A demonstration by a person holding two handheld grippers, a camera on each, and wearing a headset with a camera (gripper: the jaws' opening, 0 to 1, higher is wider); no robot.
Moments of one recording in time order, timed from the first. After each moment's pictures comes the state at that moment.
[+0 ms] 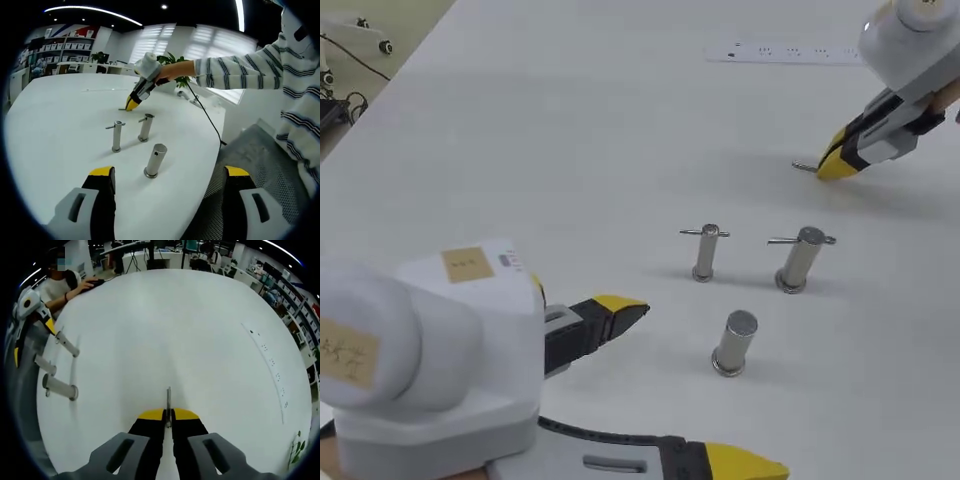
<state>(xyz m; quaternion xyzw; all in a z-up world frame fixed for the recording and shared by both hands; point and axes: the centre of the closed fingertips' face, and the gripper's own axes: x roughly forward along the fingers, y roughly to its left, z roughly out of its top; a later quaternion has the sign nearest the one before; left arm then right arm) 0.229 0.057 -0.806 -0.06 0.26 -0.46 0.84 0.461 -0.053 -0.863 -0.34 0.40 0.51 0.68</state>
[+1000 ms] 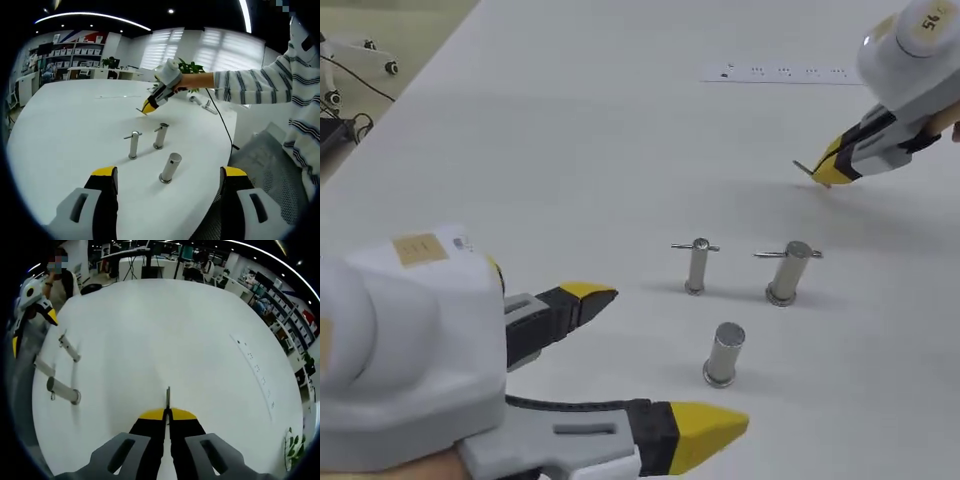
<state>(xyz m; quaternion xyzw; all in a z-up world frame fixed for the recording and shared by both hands) 0.244 0.075 -0.794 -0.05 0.25 -0.41 0.87 0.470 -0.059 -0.840 -0.35 0.35 0.48 0.72</state>
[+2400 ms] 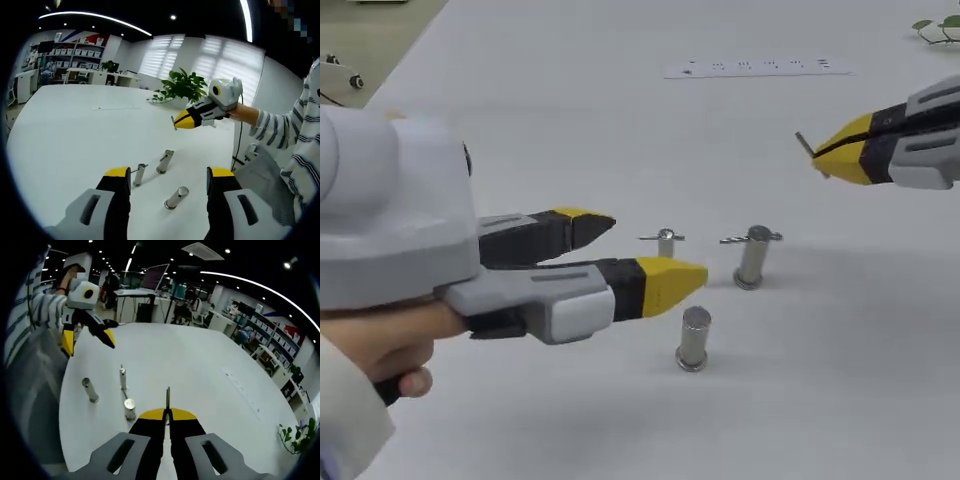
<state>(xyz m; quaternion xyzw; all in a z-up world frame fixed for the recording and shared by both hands) 0.288 0.065 -0.754 -0.09 0.23 -0.43 0.87 0.367 -0.049 -0.759 -0.29 0.21 0.49 0.80</state>
